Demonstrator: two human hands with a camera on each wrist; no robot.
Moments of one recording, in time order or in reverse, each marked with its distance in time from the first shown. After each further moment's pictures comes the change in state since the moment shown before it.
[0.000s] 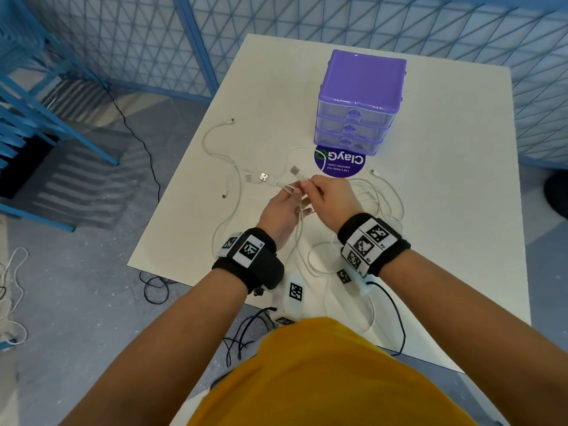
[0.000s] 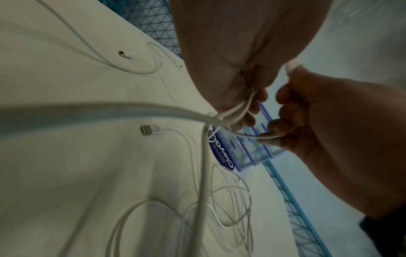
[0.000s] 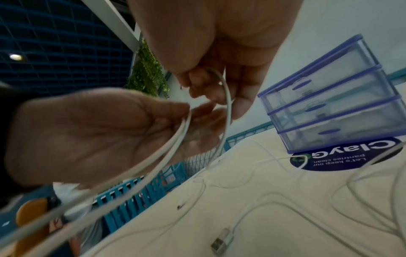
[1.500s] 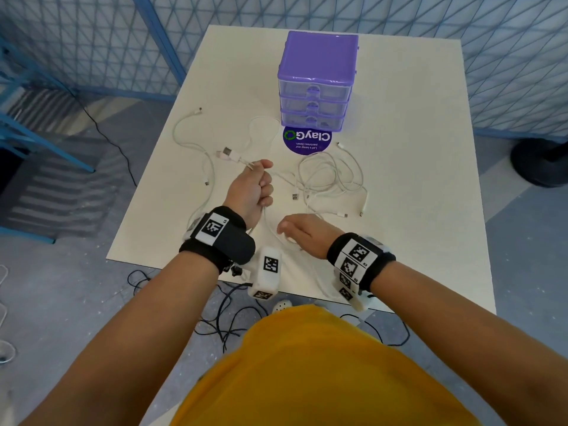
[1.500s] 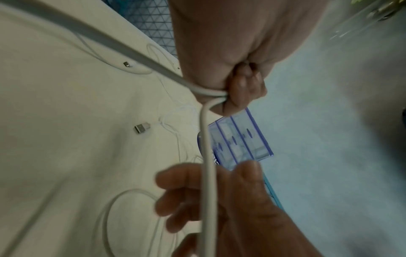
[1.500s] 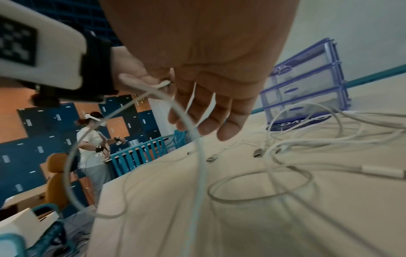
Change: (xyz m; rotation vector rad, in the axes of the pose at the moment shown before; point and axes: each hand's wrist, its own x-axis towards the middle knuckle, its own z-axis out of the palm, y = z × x) left_hand -0.022 0.001 0.008 0.078 0.117 -0.017; right_hand -0.091 0.034 0.011 0.038 -0.452 0.031
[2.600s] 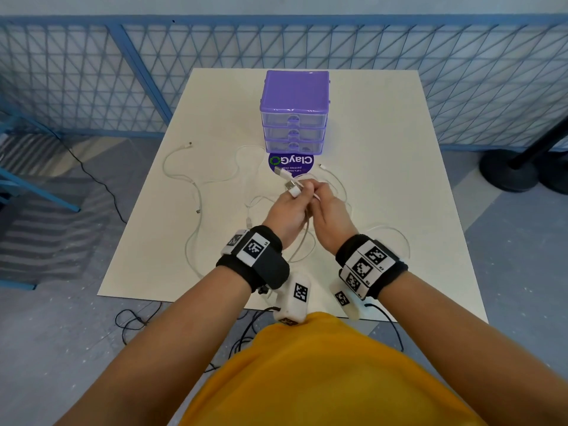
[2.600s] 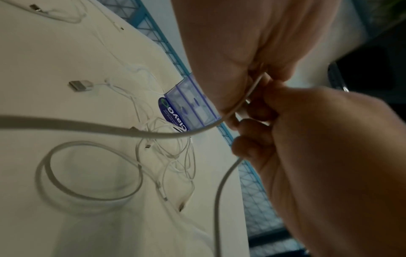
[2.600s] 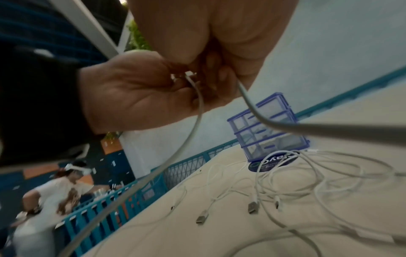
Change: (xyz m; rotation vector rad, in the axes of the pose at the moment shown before) left_hand -0.019 -0.020 0.062 0.100 -0.359 0.104; right_hand -0.021 -0.021 -0.038 0.242 0.683 -0.071
